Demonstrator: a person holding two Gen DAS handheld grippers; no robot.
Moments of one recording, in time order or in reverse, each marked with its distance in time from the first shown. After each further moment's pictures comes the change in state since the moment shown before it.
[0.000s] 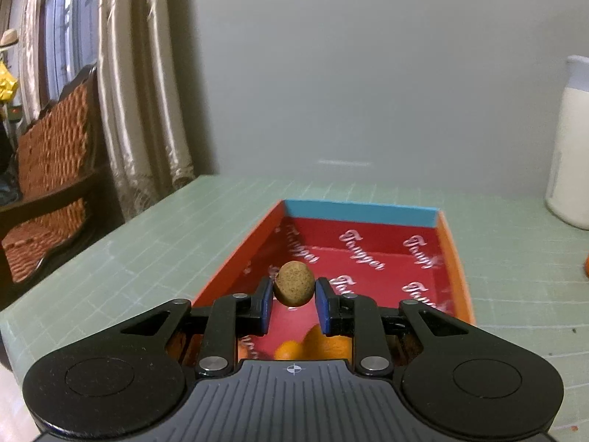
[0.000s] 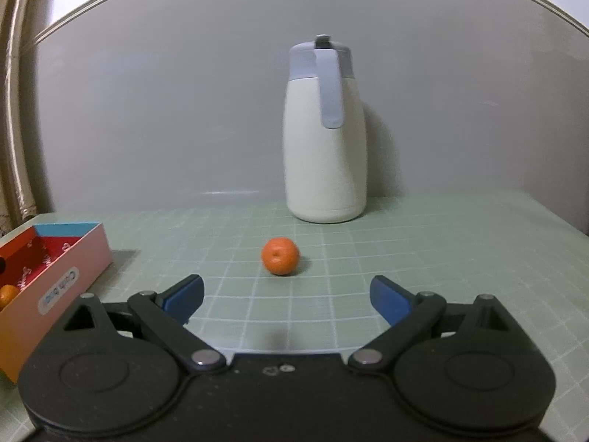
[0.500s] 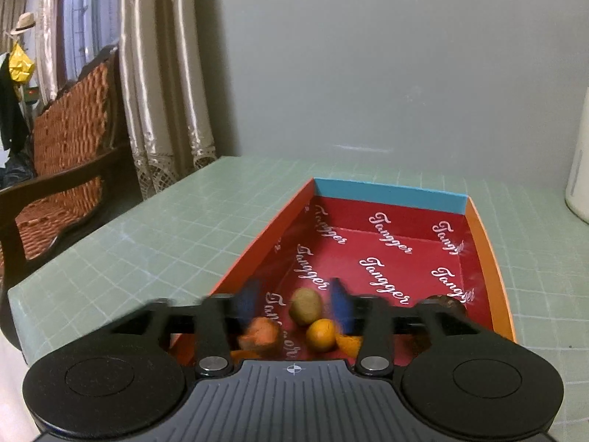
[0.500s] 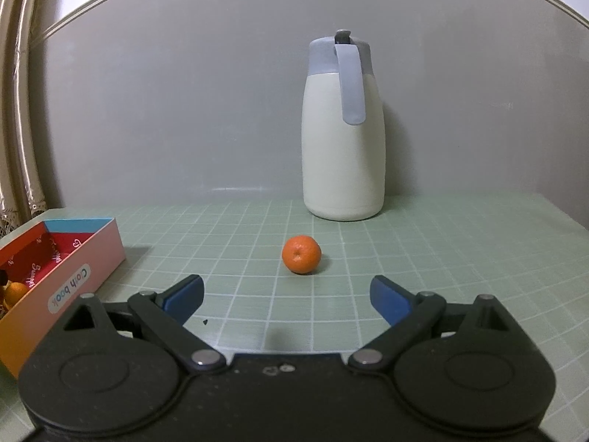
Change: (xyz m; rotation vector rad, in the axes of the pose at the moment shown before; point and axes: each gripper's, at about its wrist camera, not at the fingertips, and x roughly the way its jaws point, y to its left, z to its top) left arm -0.006 0.012 -0.011 -0.045 0.021 0.053; right arm 0.006 0.010 -0.001 -0.007 0.013 0.027
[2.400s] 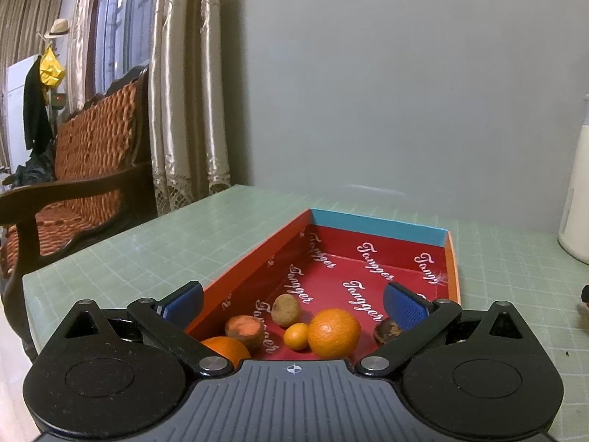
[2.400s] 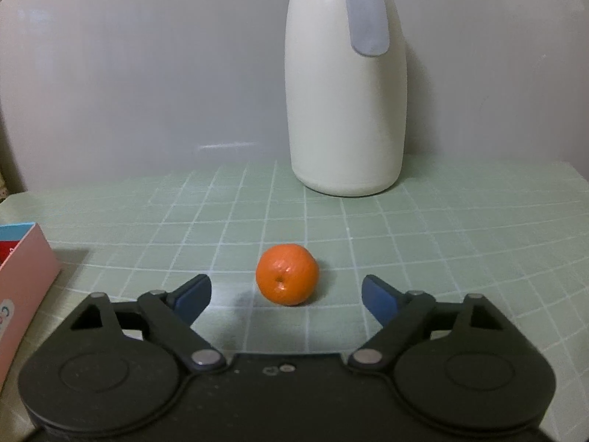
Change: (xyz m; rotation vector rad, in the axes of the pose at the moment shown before) left arm -0.035 -0.016 -0.012 -0.082 -0.109 0.047; right arm 0.116 -0.013 0.030 0.034 0.213 -0.028
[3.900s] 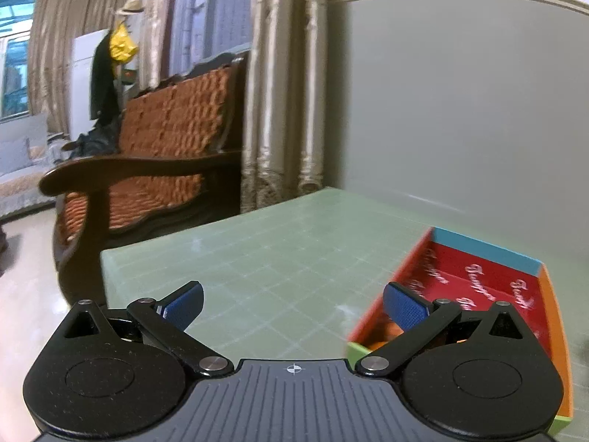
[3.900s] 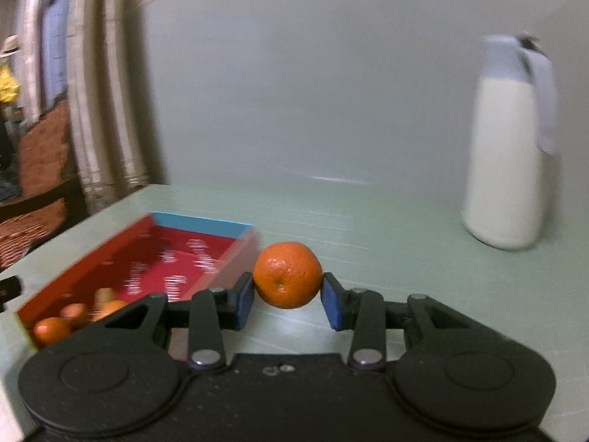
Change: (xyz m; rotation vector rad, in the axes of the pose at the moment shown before) left arm -0.011 0.104 -0.002 -0.149 0.000 0.182; right arm -0.080 0.116 -0.012 -0.210 -0.109 0.384
